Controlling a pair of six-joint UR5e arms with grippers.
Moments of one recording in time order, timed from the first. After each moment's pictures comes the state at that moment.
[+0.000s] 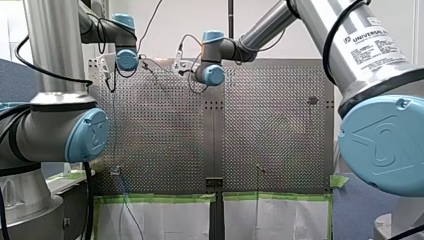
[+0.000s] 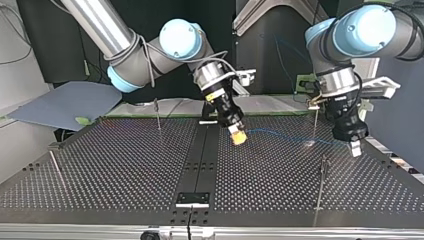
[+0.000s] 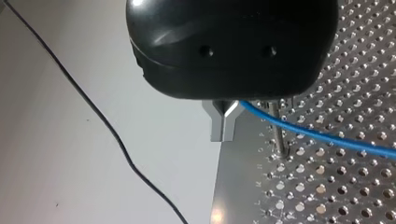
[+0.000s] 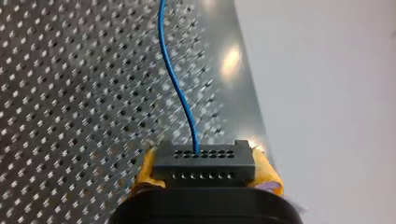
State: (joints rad) left arm -0.01 -1.40 -1.91 -2.67 -1.88 -1.72; right arm 2.44 -1.09 1.29 -0.46 1.53 1.74
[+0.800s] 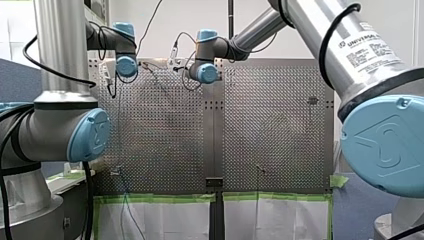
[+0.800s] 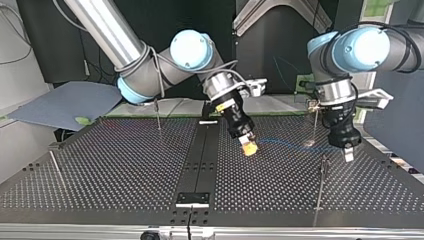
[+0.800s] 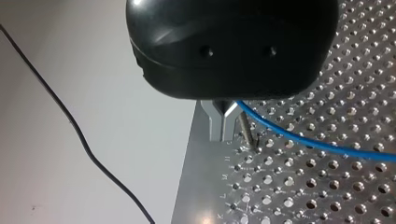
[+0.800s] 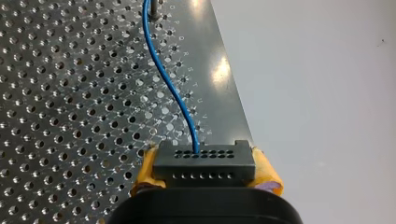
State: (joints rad) left arm 0.02 -1.47 -1.89 -2.65 -1.81 -1.74; right arm 2.46 -1.02 1.15 -0.43 1.53 1.76
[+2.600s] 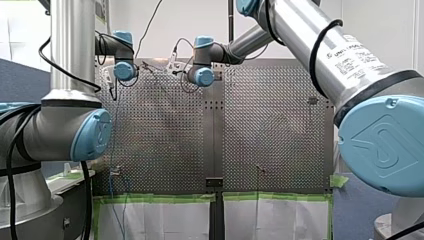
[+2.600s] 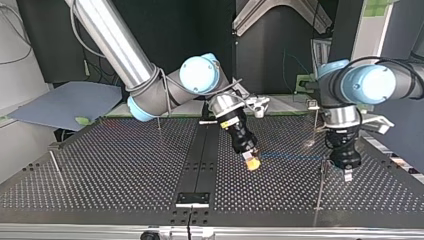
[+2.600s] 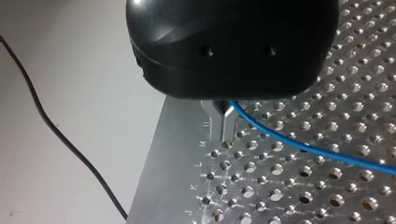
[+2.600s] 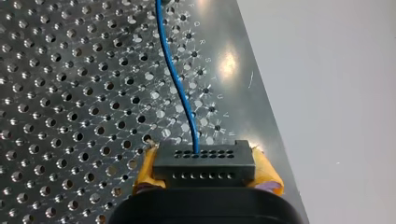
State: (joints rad) left arm 0.09 -1.61 -1.77 -2.66 -1.67 -1.78; right arm 2.44 -0.89 0.96 -0.35 1.52 1.78
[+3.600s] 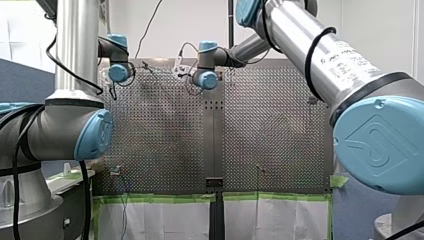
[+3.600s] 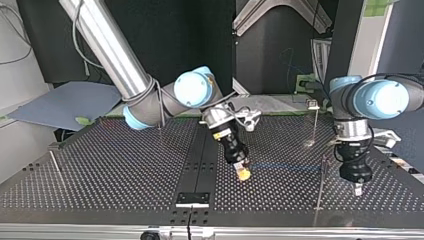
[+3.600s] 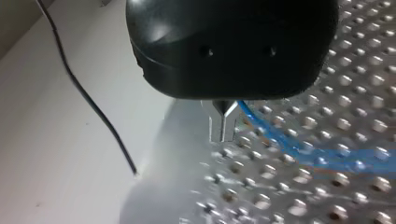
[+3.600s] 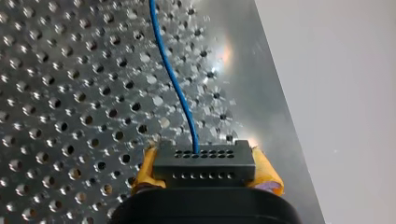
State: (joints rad) left arm 0.16 -1.67 -1.71 -2.61 -1.56 -1.89; right arm 2.40 -0.84 0.89 -0.35 1.50 1.78
